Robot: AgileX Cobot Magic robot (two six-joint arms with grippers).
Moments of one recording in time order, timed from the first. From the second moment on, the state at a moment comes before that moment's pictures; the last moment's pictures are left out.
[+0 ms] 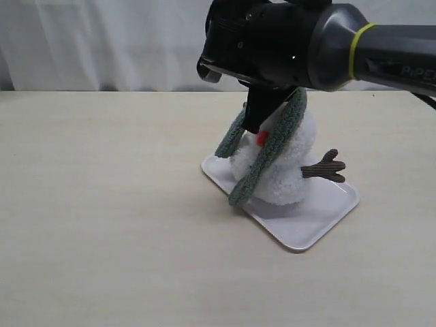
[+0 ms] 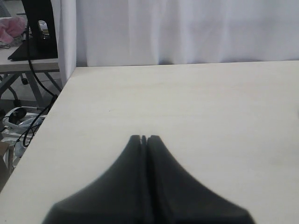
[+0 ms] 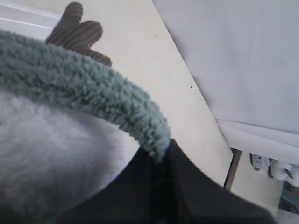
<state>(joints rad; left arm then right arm) 0.03 0.00 0.00 -0.03 0.32 0.08 0.72 1.95 -1.62 -0.98 1.21 0.20</state>
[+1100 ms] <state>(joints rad) 0.03 0.00 0.00 -0.03 0.32 0.08 0.67 1.90 -1.49 -0.97 1.21 0.19</state>
